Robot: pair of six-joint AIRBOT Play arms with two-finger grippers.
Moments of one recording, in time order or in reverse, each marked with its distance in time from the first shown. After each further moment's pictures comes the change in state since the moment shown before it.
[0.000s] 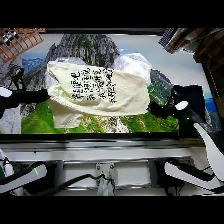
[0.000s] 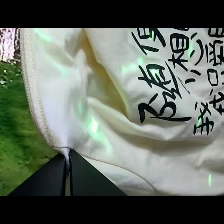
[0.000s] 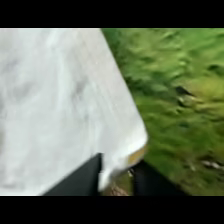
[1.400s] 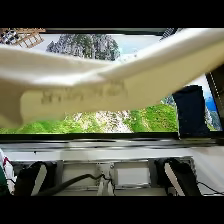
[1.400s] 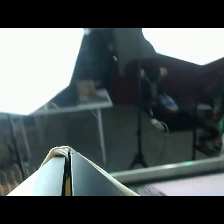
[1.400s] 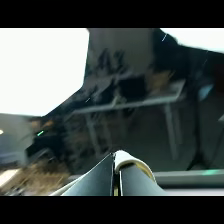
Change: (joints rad) left arm -0.047 0.687 0.953 0.310 -0.182 -0.212; right arm 0.014 0.687 0.970 -0.164 0.170 0.043
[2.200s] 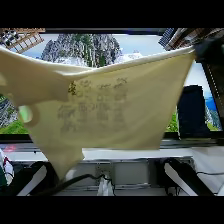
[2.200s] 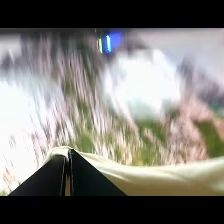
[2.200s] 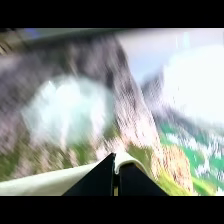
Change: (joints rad) left arm -0.056 -0.436 -0.147 0.011 -0.266 -0.006; right arm 0.000 -0.406 -0.166 -0.070 0.190 -0.026
